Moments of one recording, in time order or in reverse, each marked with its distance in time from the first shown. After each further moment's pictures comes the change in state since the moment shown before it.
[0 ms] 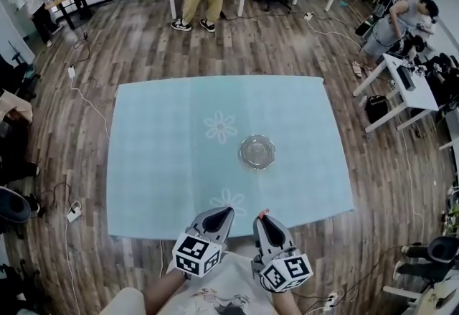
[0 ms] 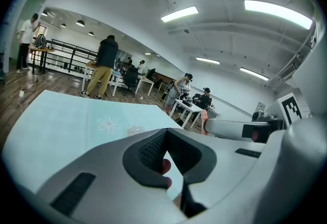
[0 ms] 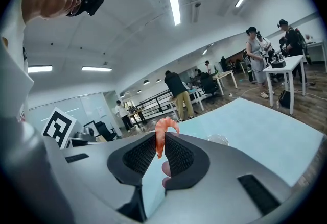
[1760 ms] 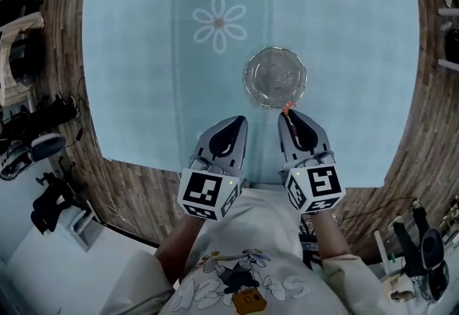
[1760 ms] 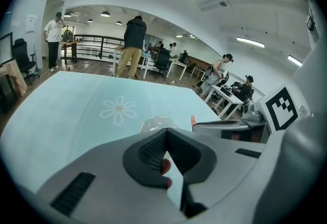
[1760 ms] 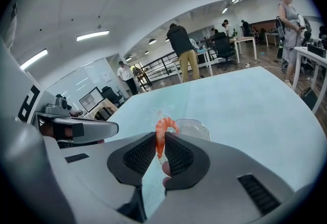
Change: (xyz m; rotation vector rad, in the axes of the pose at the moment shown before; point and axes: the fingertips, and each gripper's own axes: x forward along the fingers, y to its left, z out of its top) left arm 0.224 0.109 -0.047 -0.134 0.183 0.364; right arm 0.214 -0.226 -0.078 -0.091 0.491 0.139
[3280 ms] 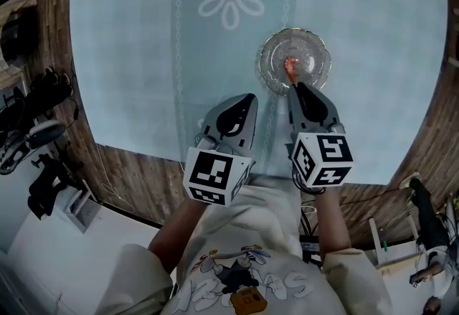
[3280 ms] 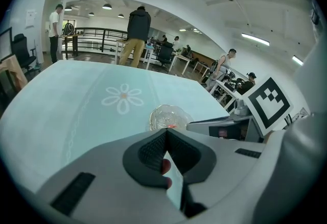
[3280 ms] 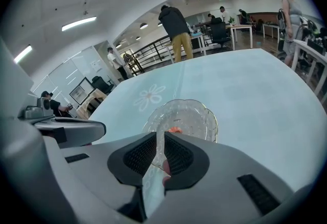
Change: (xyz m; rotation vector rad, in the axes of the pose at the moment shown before) left arm 0.031 0.035 -0.039 -0.024 0.071 0.009; right arm 0.066 -0.019 -0.041 0.059 0.164 -0.066
